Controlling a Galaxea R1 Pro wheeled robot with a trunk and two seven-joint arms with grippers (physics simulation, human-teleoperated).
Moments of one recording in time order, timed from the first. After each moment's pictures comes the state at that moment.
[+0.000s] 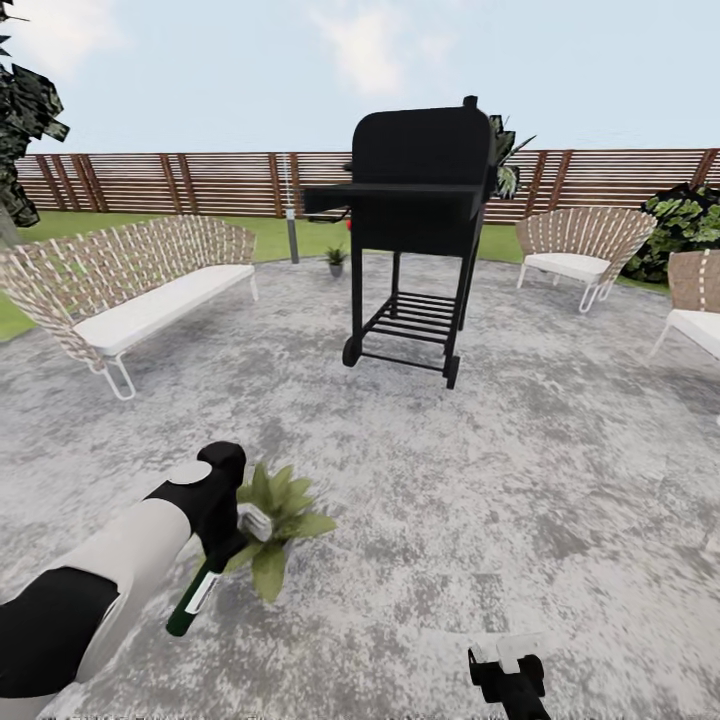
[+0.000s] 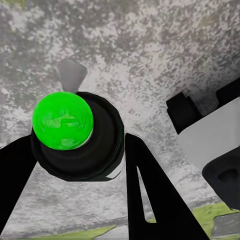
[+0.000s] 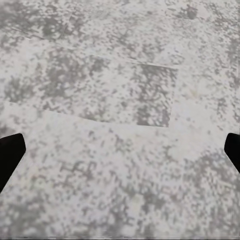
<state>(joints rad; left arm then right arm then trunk) -1.03 0.06 -0.32 -0.45 -1.35 1.00 -1.56 -0.41 -0.03 0.15 -0.21 0.01 -0.35 -0.16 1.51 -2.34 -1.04</state>
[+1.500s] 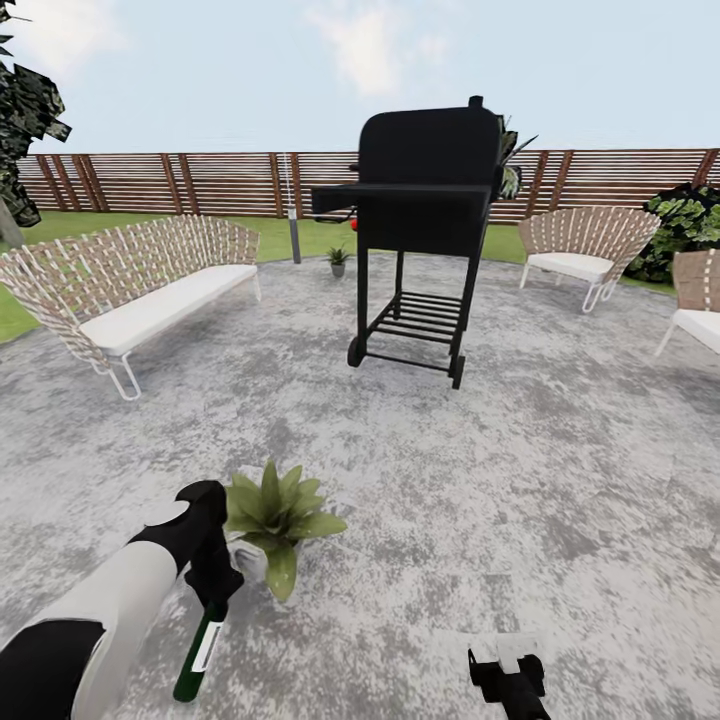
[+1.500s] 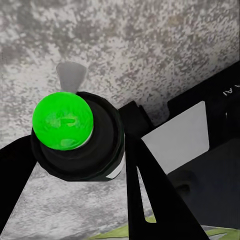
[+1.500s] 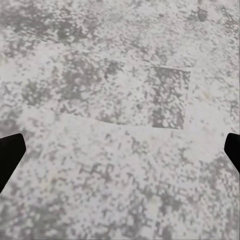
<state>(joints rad) -0.89 0.07 -0.06 -0.46 -1.34 1.00 -1.50 -0.41 -0.03 0.15 -0.21 0.01 -0.35 -0.16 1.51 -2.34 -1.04</state>
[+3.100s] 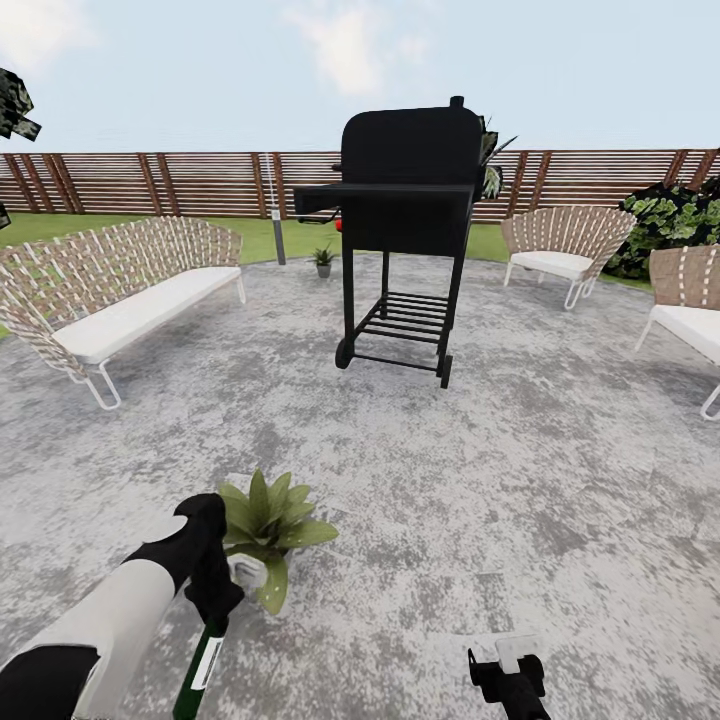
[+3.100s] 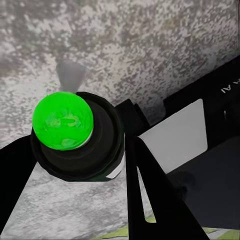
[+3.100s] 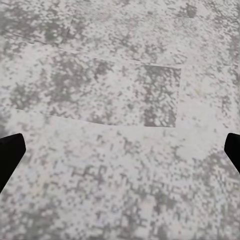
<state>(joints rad) -0.83 0.06 -0.05 -0.51 -1.34 1.00 -1.51 -0.41 -0.03 0.16 -0.21 0.01 -0.35 -0.16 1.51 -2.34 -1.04</state>
